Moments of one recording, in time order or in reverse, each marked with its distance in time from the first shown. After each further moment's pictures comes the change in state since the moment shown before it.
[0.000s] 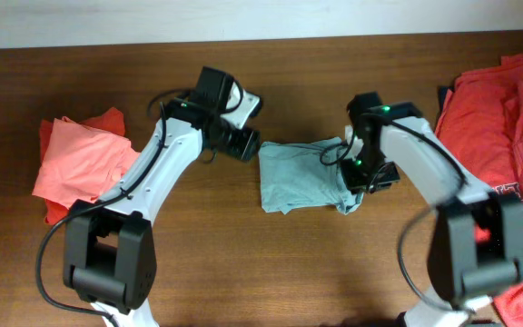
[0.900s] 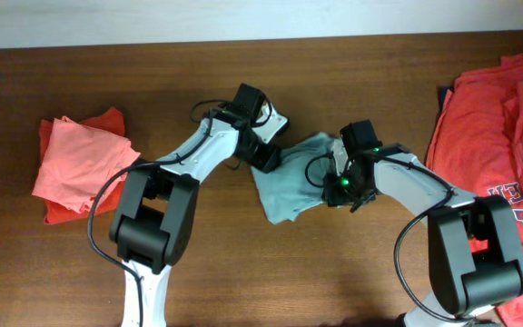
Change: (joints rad) left arm -0.083 0.293 0.053 0.051 0.026 0.070; right arm 0.031 -0.008 -0.353 0.550 -0.130 0.080
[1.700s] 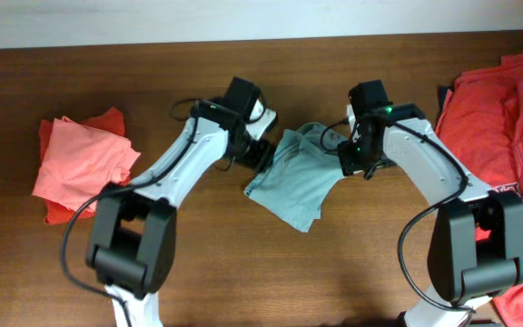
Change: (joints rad) left arm 0.000 -0.195 -0.019 -0.100 -0.093 -0.144; right arm -0.043 0.048 0.344 -0.317 0.278 -0.109
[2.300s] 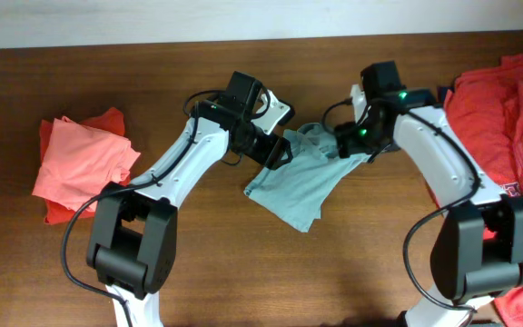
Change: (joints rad) left arm -0.004 0.013 0.001 0.065 0.230 0.103; right arm -0.044 0.000 0.143 -0.053 -0.140 0.020
